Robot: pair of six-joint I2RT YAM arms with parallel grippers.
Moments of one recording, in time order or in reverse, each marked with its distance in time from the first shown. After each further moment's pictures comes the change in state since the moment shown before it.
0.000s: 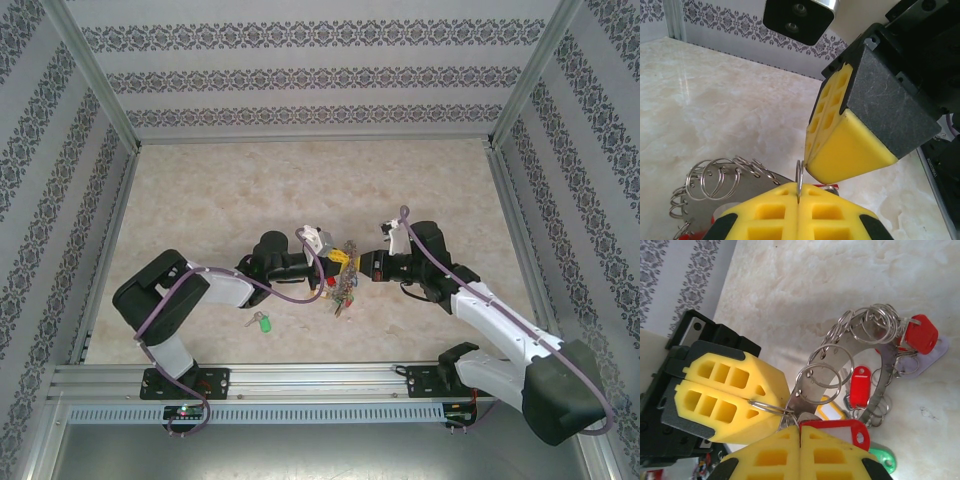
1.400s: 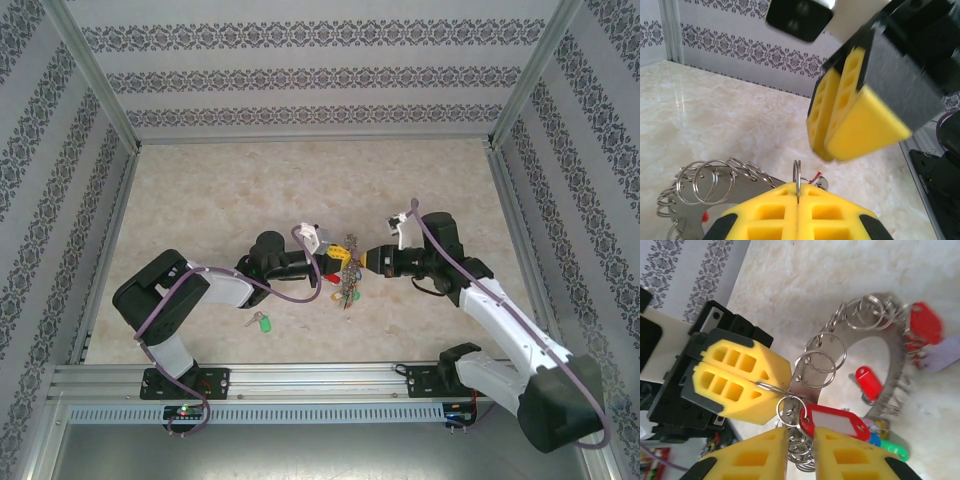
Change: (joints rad) left arm 0.000 -0.006 -0.004 0.073 0.018 -0.022; right arm -0.079 -0.056 0.099 -0.189 -0.081 -0.173
